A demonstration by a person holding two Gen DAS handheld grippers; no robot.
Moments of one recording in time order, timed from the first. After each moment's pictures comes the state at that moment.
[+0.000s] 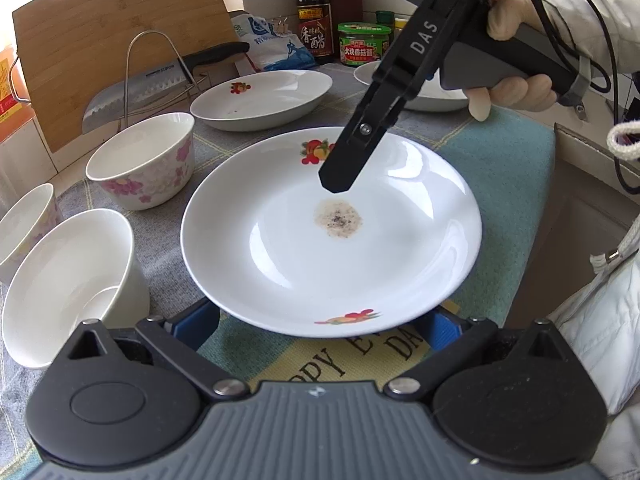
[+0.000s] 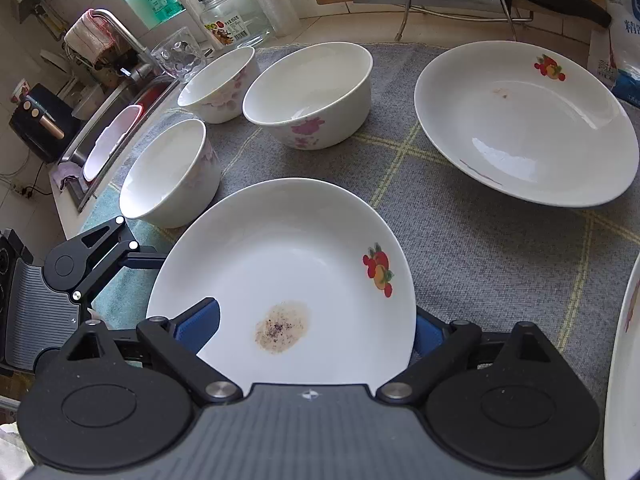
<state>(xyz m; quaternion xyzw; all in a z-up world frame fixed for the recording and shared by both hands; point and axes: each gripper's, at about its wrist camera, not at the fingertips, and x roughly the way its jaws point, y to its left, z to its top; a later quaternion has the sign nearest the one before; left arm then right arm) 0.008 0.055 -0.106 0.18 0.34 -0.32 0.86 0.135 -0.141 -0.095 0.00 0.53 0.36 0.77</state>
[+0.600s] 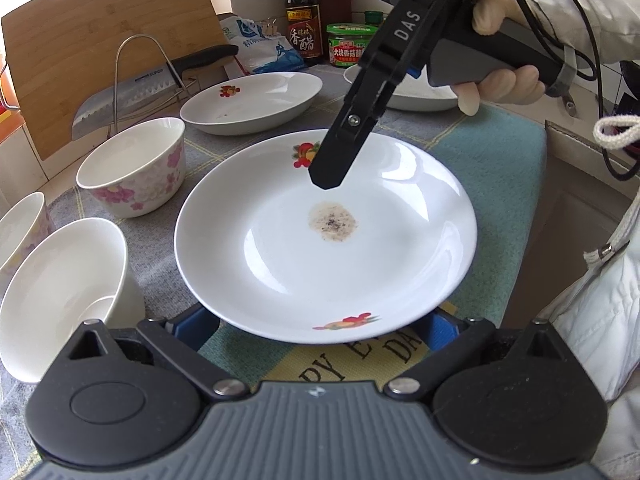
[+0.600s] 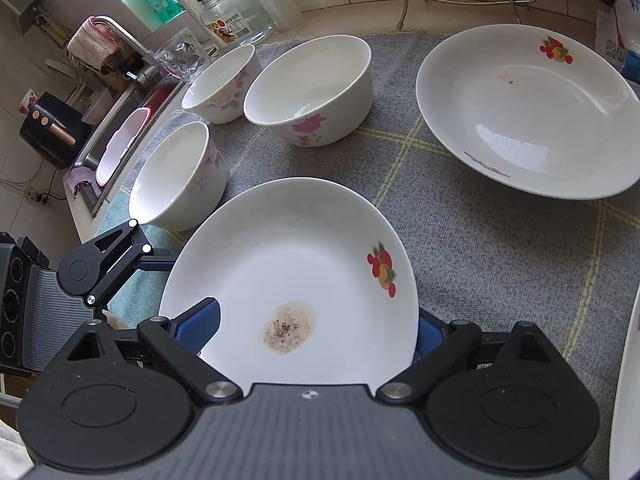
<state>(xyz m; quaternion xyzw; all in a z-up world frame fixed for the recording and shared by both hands) 0.011 0.055 -0.105 0.19 0.34 -0.34 0.86 0.142 -0.145 -0.098 0.03 0.55 0.37 0.75</state>
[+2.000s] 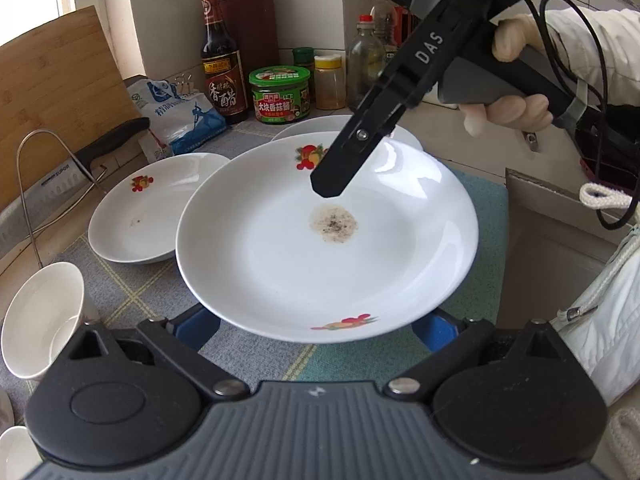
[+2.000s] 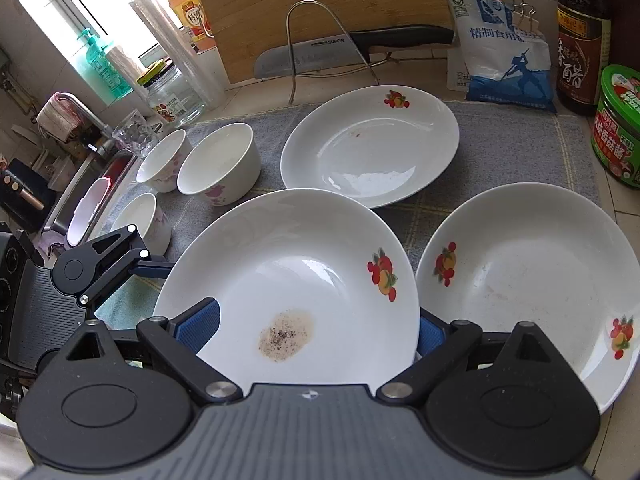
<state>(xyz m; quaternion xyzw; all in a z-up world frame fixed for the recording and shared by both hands) 0.051 -0.050 -0.066 0.21 0.31 -0.43 0.82 0.122 -0.269 -0.053 0.07 0.49 0.28 0.82</state>
